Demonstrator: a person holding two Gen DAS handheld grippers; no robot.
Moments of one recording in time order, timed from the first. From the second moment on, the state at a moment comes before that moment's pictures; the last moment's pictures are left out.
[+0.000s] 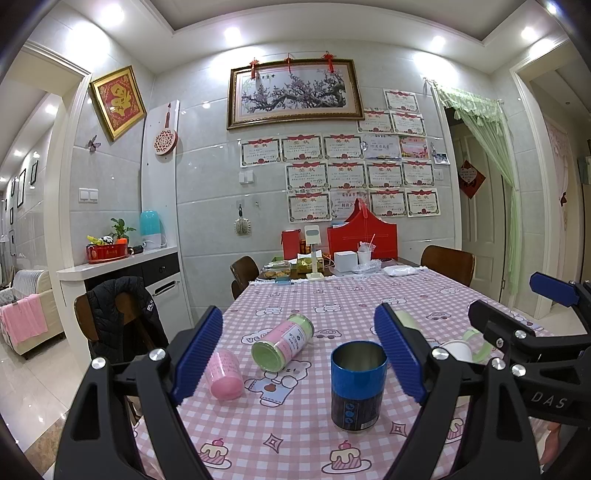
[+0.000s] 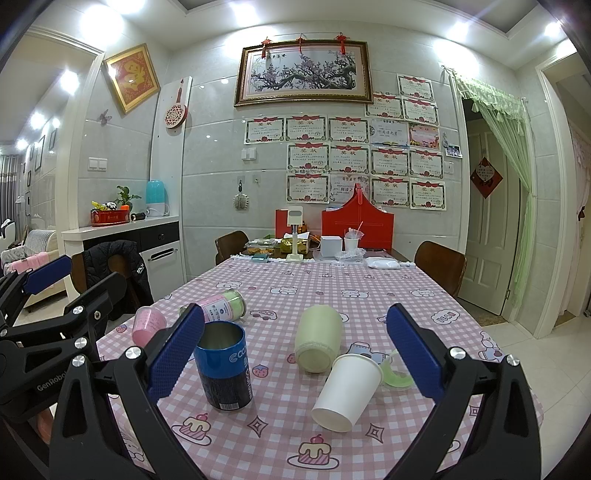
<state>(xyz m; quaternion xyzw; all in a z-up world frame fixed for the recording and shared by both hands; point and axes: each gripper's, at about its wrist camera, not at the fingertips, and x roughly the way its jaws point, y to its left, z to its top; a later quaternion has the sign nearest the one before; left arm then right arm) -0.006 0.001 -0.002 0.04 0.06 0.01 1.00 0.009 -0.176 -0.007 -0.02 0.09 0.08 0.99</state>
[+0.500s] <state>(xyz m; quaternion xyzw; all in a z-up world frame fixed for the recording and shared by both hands) -0.005 -0.001 -0.003 0.05 0.06 0.02 1.00 0.010 -0.175 -0.007 -0.02 0.09 0.08 0.99</state>
